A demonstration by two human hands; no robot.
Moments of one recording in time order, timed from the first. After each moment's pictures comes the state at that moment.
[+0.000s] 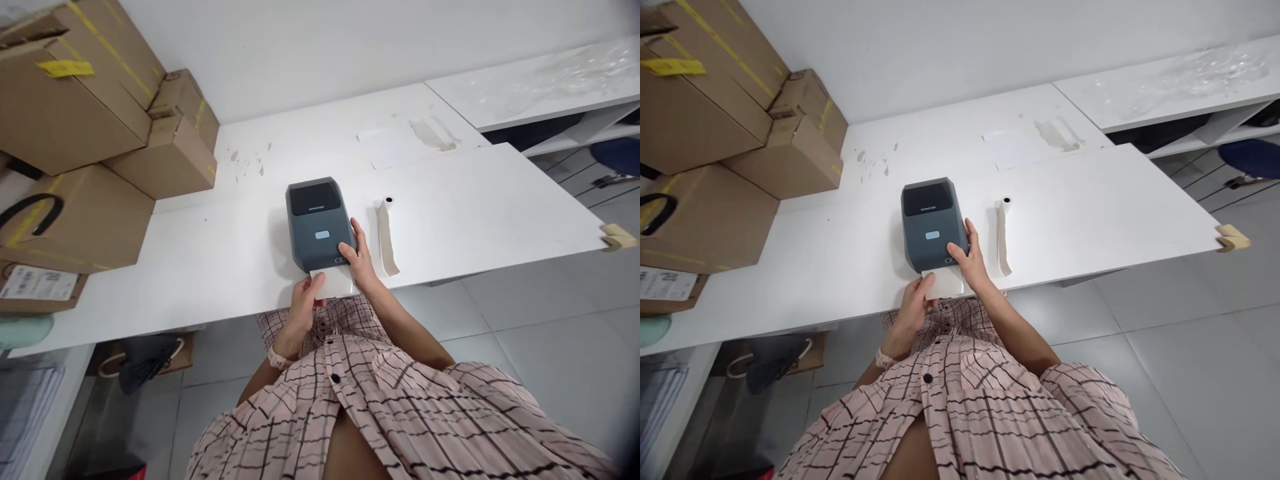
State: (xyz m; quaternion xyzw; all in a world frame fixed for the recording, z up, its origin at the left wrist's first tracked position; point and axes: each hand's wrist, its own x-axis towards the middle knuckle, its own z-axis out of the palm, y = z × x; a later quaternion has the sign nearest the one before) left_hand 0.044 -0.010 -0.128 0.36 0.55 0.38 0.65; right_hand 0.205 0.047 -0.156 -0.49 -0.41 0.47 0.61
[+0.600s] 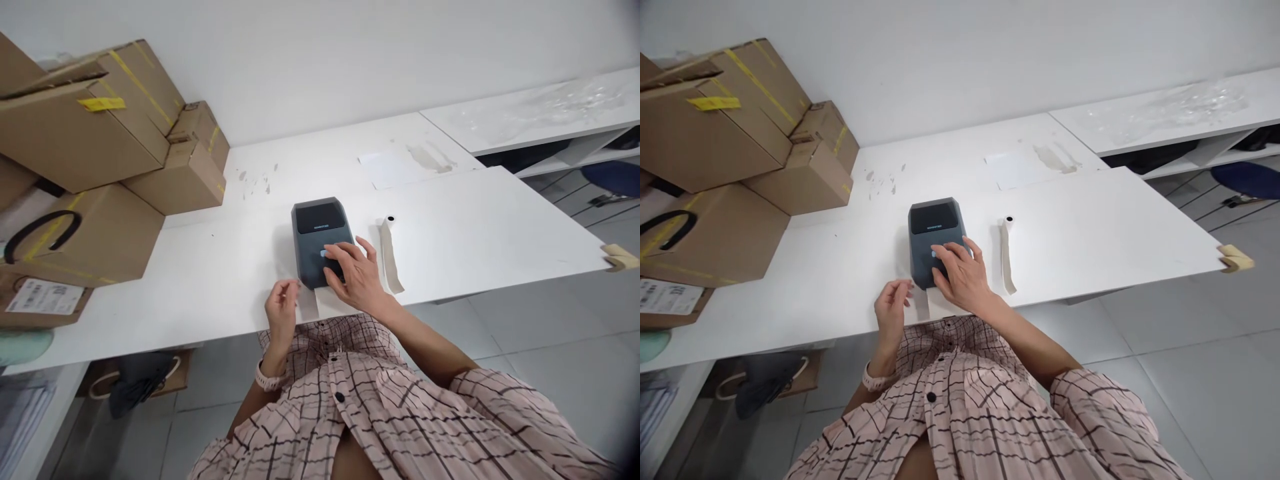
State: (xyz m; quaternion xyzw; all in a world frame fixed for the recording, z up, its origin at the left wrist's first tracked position) left_hand 0.000 0.014 -0.124 0.49 0.59 0.50 0.40; right_hand 0.197 0.040 -0.087 -0.49 -0.76 0.05 0.41
